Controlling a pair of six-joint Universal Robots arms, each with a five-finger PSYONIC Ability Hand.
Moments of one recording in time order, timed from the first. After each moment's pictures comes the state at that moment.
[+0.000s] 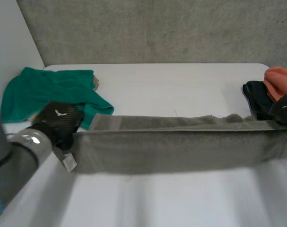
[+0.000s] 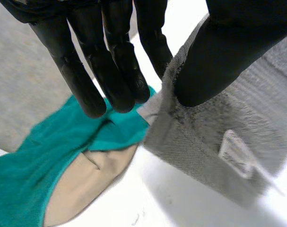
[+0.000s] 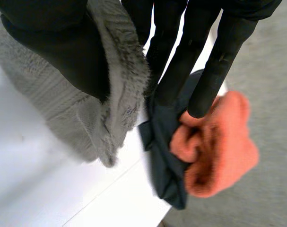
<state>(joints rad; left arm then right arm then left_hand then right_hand) 4.34 -1.69 -1.72 3.04 -1.58 3.67 1.57 -1.38 1.52 0.38 1.43 2.02 1.15 1.20 1.19 1.20 0.98 1.11 1.16 1.19 1.20 1.00</state>
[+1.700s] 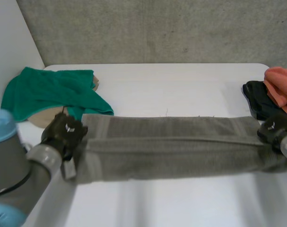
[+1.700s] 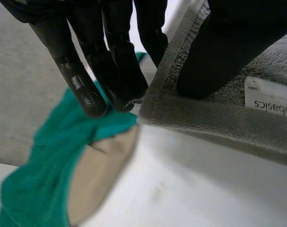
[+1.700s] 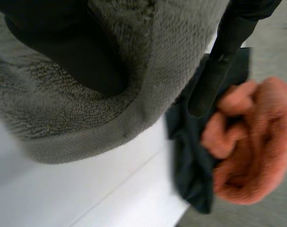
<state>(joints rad) 4.33 -1.80 -1.84 3.32 -1.60 3.94 1.58 -1.17 1.69 -0.04 1.50 1.93 1.15 1.20 1.19 1.20 0.99 1.13 1.18 1.19 1.20 1.03</state>
